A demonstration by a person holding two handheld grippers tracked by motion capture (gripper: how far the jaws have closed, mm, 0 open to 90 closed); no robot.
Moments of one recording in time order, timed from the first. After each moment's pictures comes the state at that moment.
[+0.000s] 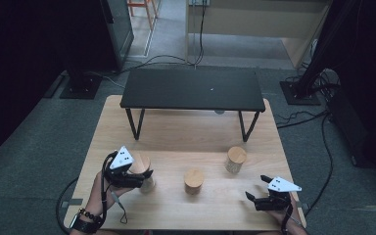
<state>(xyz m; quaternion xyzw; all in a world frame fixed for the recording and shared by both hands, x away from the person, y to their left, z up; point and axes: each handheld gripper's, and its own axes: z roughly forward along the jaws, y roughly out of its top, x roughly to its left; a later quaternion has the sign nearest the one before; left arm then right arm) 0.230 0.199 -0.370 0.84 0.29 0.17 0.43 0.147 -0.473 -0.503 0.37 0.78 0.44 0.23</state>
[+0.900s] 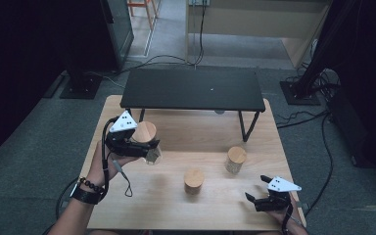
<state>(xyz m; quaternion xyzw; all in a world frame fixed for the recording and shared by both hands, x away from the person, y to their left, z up) 0.266 0.181 -0.280 0.83 0.27 0.18 0.46 0.149 -0.474 -0.502 0.37 0.79 0.44 0.22</state>
